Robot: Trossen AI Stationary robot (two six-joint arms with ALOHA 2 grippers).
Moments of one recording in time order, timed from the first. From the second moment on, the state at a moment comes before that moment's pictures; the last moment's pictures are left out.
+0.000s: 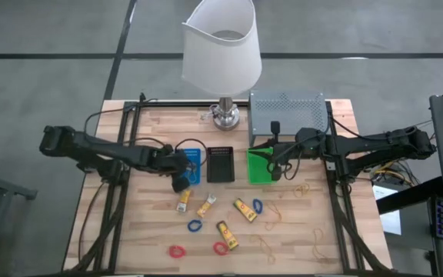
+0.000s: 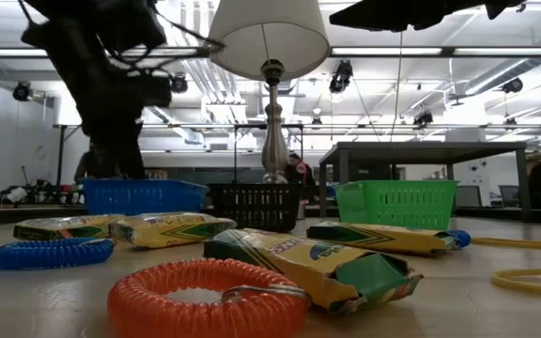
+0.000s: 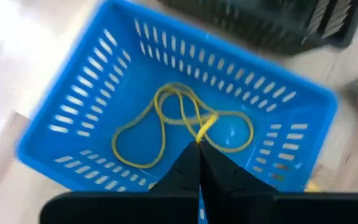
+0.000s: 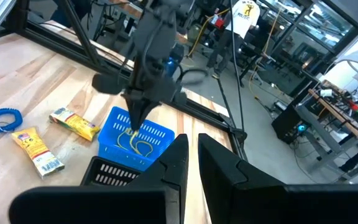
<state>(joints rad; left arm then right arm) -0.05 1.33 0.68 -0.52 -0.23 -0.47 0.00 1.08 0.73 0.16 0.08 -0.46</state>
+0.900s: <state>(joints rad) 0.03 1.42 0.68 -0.42 -0.08 -0.44 0.00 1.08 0.73 0.16 0.08 -0.46</state>
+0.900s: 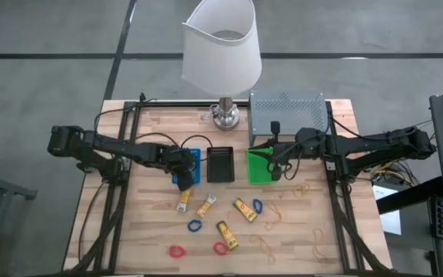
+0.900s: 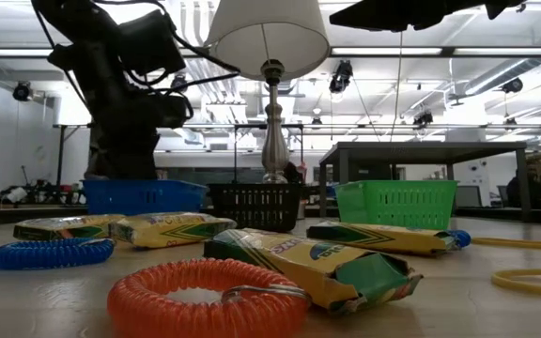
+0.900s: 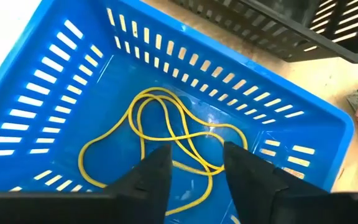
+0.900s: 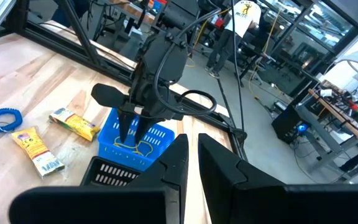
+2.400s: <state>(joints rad) -0.45 1.12 0.68 -0.28 -0.43 -0.34 0.00 1.08 0.73 0.16 0.08 -0.46</state>
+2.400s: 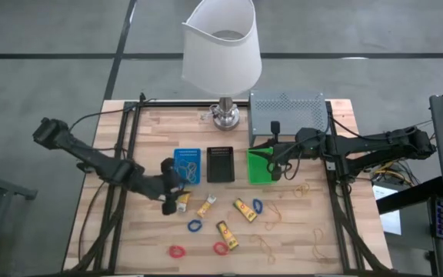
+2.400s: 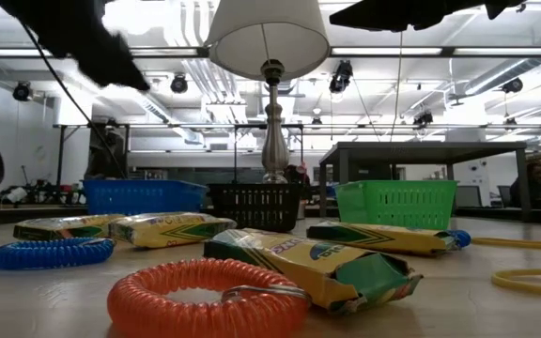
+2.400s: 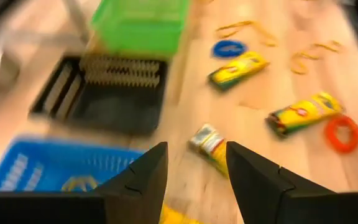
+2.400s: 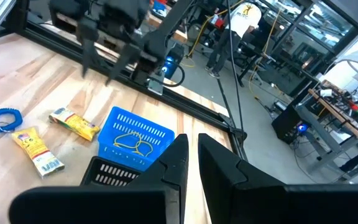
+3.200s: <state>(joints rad) -0.31 0.77 0.68 -0.30 -0.35 0.00 0.00 1.08 0.73 0.17 0.08 -0.46</state>
